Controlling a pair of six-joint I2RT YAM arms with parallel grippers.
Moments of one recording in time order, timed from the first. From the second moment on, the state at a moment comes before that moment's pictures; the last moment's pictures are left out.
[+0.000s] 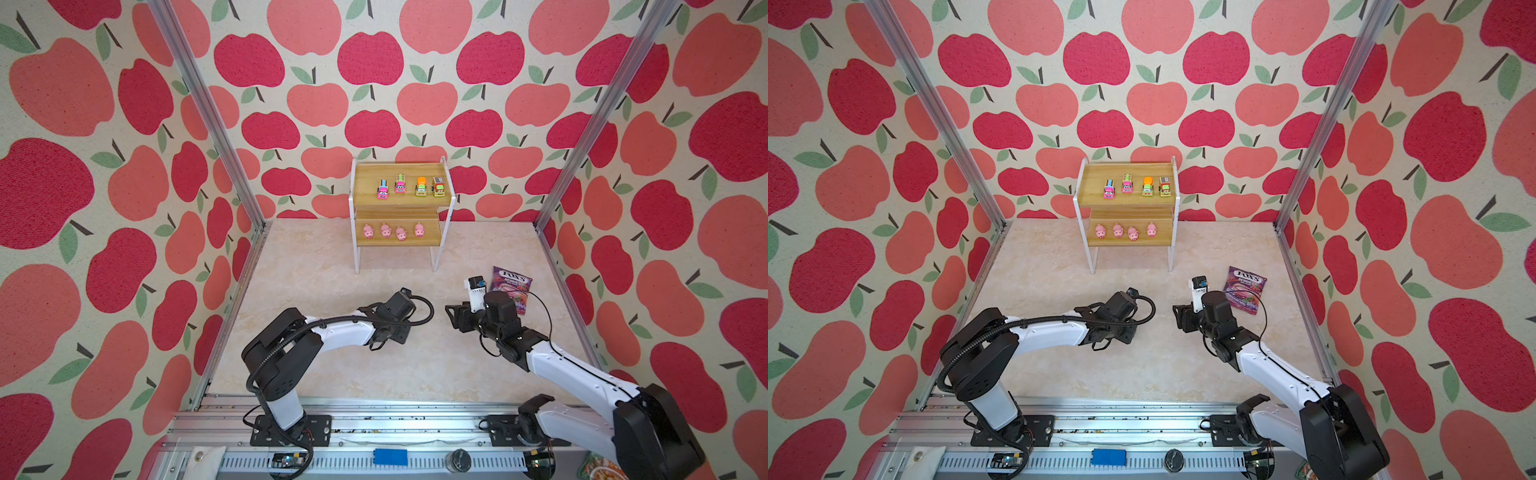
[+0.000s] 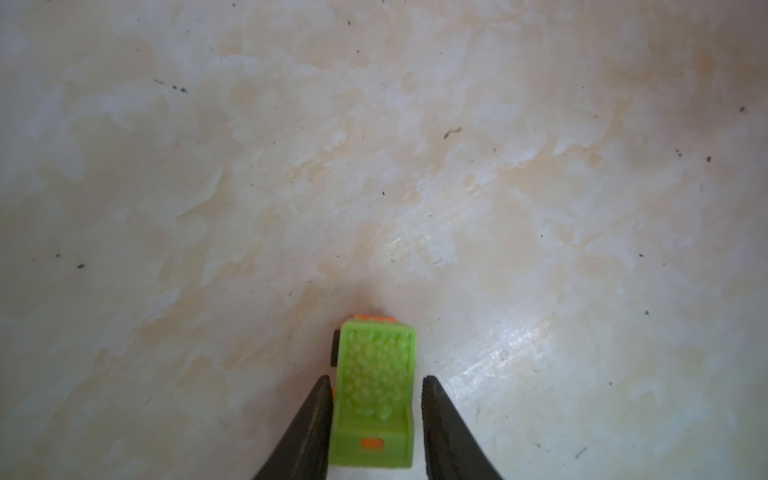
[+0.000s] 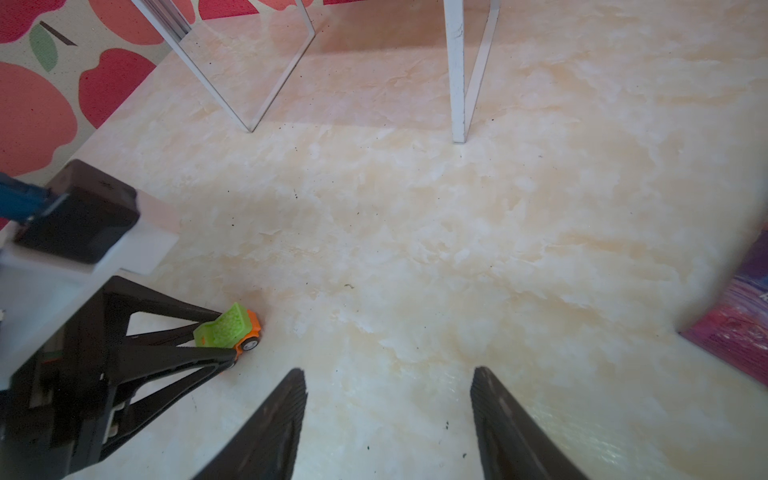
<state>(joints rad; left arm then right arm) -0.87 1.72 0.94 -0.23 -0.11 -0.32 0.55 1.11 0.47 0.06 -0.08 0.27</state>
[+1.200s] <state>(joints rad) -0.76 1.57 1.46 -0.73 -0.10 -0.32 0.55 0.94 0.54 -0.05 -0.04 0.16</state>
